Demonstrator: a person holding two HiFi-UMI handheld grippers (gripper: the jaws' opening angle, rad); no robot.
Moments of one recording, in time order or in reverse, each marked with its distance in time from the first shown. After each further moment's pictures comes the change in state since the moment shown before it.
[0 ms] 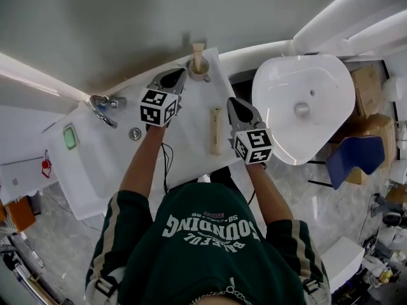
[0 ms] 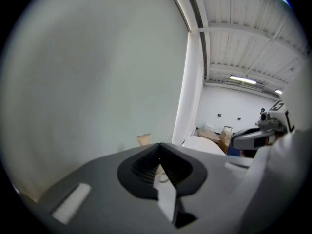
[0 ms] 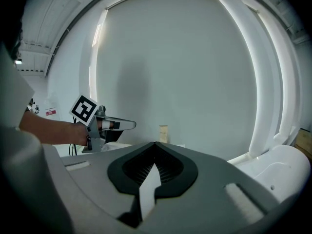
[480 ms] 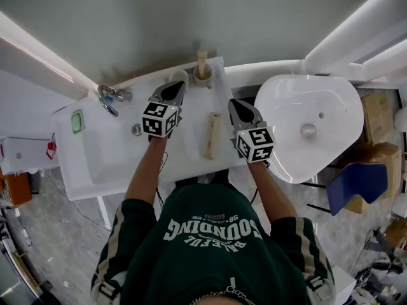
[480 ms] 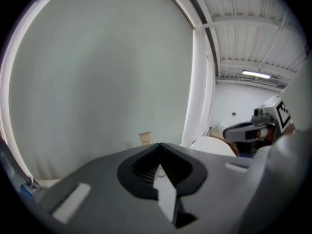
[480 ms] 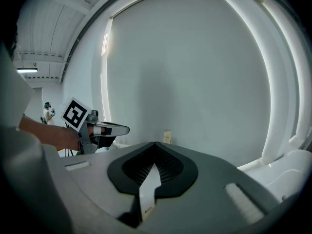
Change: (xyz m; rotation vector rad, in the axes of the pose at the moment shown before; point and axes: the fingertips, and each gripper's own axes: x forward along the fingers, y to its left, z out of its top) left arm -0.034 -0.029 -0.002 -0.021 -0.003 0.185; right arm -0.008 -0.022 0.015 -0.020 -0.025 0.177
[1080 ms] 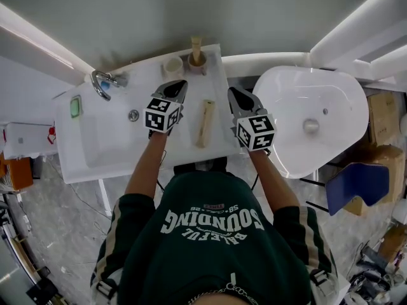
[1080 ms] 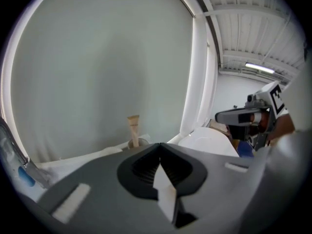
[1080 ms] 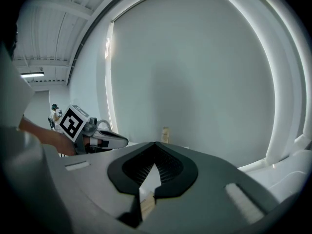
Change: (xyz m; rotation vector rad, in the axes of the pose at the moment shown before) left arm 0.010 -0.049 -0.044 0.003 0.114 0.018; right arm -0.017 -0.028 -0.010 -0.003 0.006 0.071
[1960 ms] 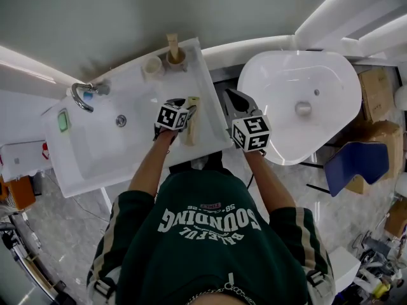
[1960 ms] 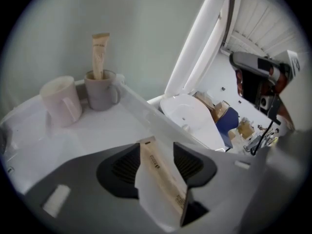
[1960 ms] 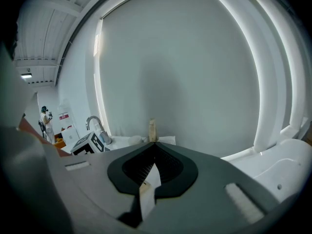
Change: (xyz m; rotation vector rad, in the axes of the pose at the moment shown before) left arm 0.073 -0.074 -0.151 -0.083 0.480 -0.212; right arm -0.032 -0.036 -0.034 0.067 0.044 -0.107
